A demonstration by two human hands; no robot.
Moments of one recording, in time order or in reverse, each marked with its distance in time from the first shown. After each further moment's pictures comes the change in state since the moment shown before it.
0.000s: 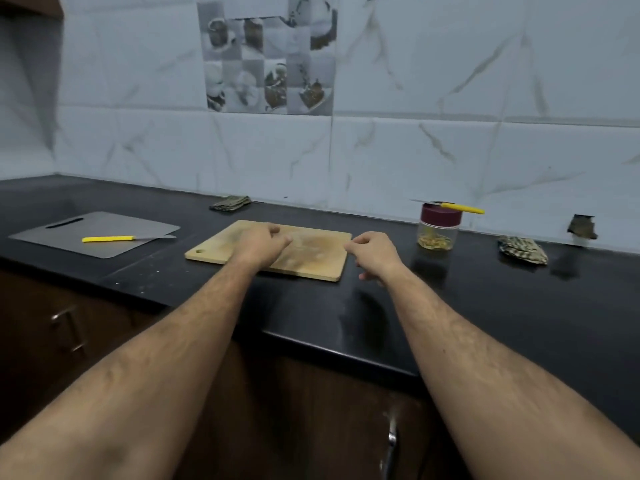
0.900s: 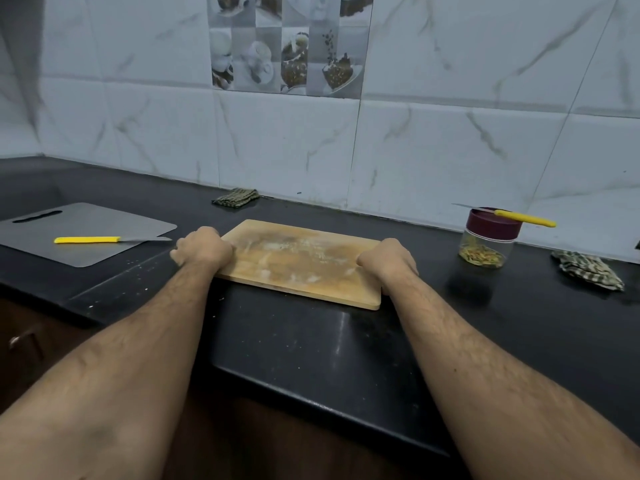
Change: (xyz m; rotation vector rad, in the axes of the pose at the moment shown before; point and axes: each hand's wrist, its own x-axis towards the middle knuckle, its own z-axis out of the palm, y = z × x) left_hand 0.107 -0.119 -0.014 0.265 0.158 -0.412; right_hand 0.083 -0.004 0.063 -0.401 0.122 0.232
